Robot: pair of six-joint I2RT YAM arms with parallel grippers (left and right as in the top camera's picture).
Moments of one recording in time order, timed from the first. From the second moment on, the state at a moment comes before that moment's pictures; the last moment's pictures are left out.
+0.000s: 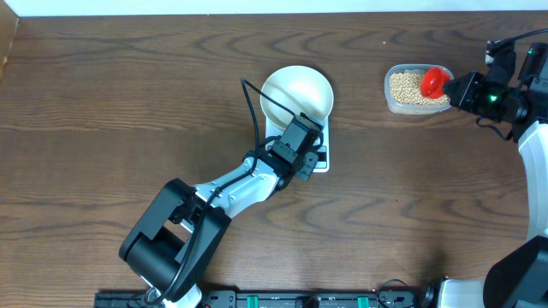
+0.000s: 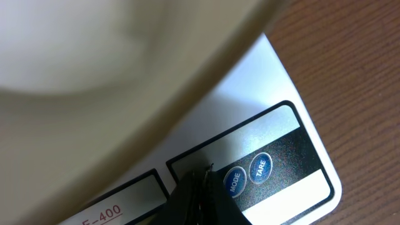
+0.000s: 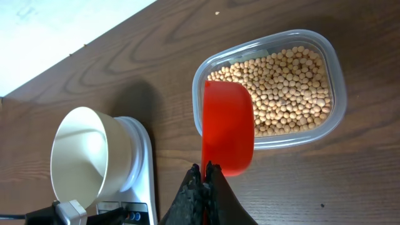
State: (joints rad) left arm -0.66 1.82 0.96 -0.13 -0.06 -0.14; right arm -0.28 1.57 1.31 -0.65 -0.55 0.18
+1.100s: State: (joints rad) left arm -0.67 1.82 0.97 -0.16 -0.04 -0.14; right arm -0.28 1.57 1.31 -0.67 -0.55 0.17
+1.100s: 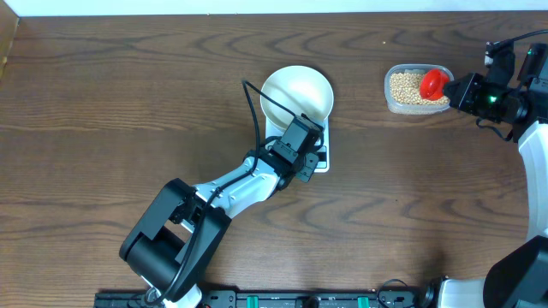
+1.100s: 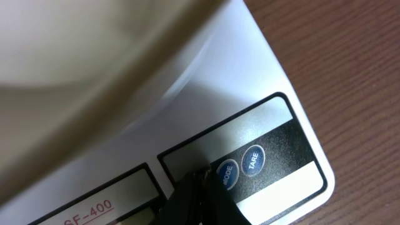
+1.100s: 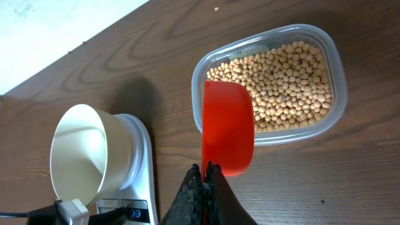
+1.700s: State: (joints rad) left arm -0.67 1.85 0.98 -0.12 -0.08 -0.14; right arm -0.28 1.57 1.31 -0.67 -0.55 0.17
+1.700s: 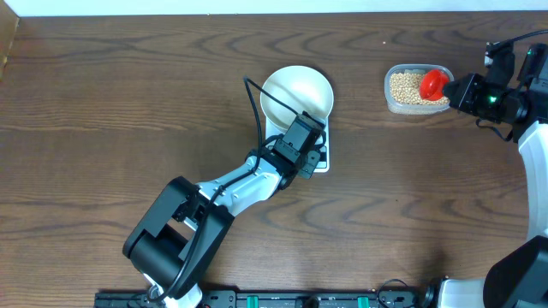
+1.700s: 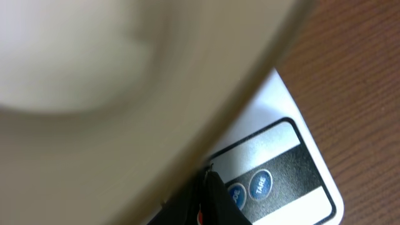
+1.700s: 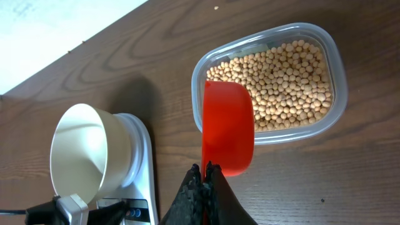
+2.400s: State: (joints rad) left arm -0.67 1.84 1.00 -0.18 -0.09 -0.14; right arm -0.28 1.57 1.31 -0.67 -0.55 0.17
